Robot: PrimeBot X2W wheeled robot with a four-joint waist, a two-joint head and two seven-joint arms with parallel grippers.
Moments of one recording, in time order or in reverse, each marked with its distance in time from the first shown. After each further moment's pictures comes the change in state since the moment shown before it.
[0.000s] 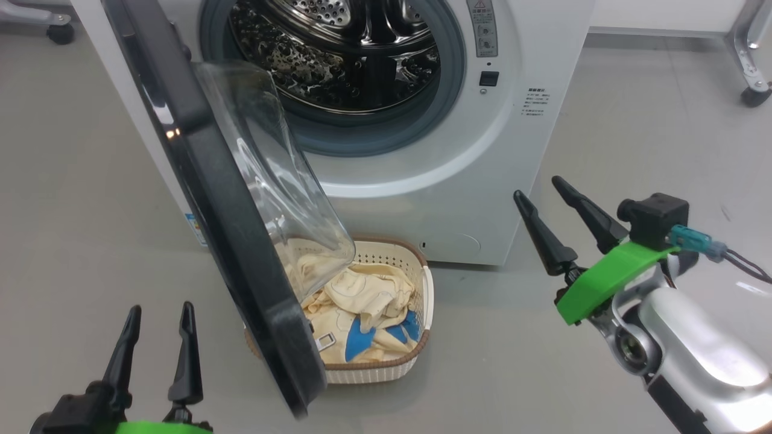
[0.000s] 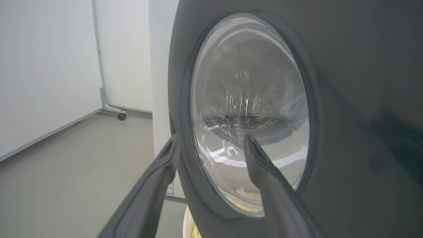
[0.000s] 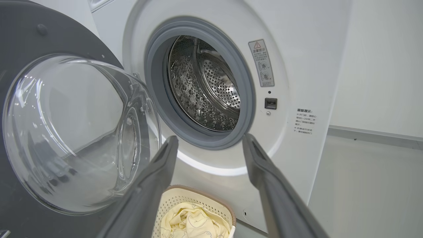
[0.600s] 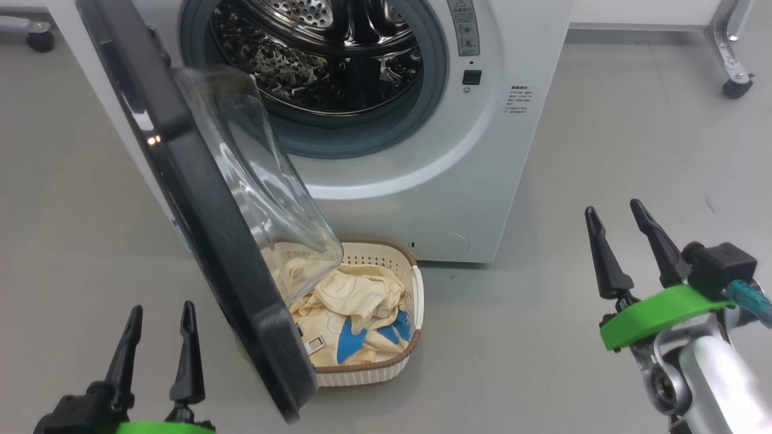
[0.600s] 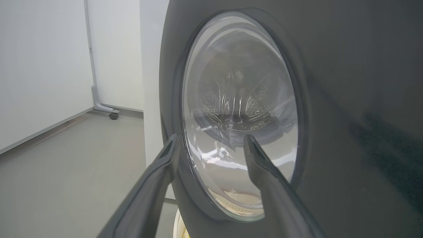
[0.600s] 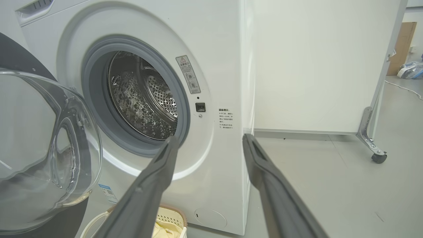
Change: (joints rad) left arm 0.000 -0.015 0.004 -0.001 -0.008 0.000 0.000; right arm 0.282 0.133 -0.466 -0.112 -0.360 0.000 -0.001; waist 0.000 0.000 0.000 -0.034
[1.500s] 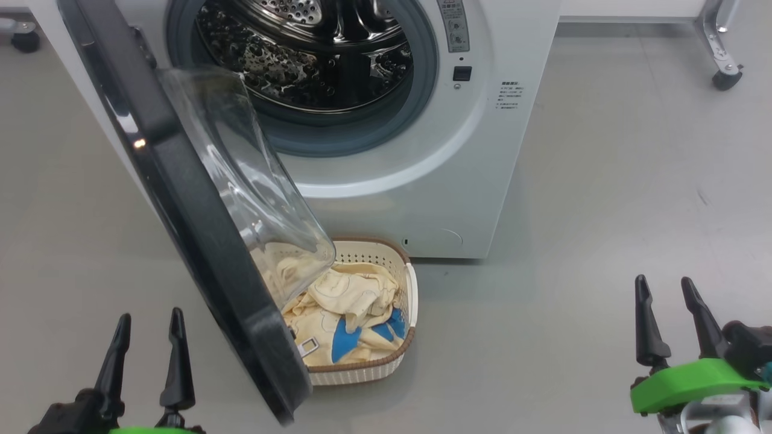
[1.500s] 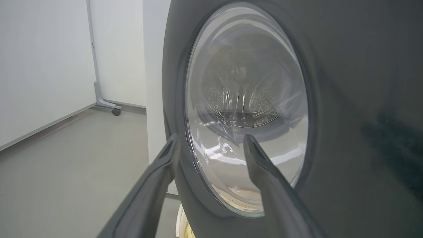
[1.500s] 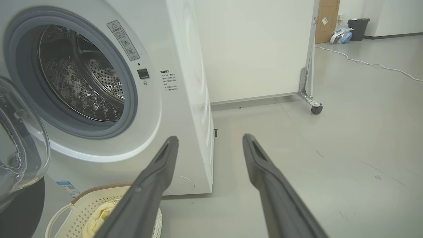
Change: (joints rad) left arm 0.017 -0.003 0.028 0.001 -0.002 0.000 0.000; right arm 0.253 0.144 -0.276 -0.068 -0.132 0.000 0.000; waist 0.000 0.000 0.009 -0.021
